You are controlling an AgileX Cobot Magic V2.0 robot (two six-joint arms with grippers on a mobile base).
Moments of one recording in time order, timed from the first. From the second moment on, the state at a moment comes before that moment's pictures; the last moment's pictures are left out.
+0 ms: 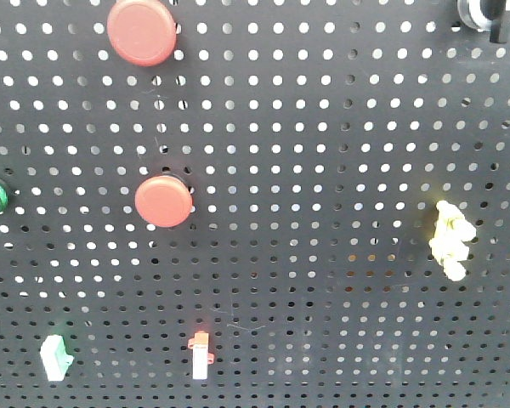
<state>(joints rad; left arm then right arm) -0.15 0.07 -0.29 -0.17 0.20 0.16 0.05 0.05 -0.30 -0.09 0.03 0.20</state>
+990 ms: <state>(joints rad) -0.15 0.96 -1.28 -1.52 0.82 1.21 0.05 0.44 -0.89 -0.11 0.12 0.15</state>
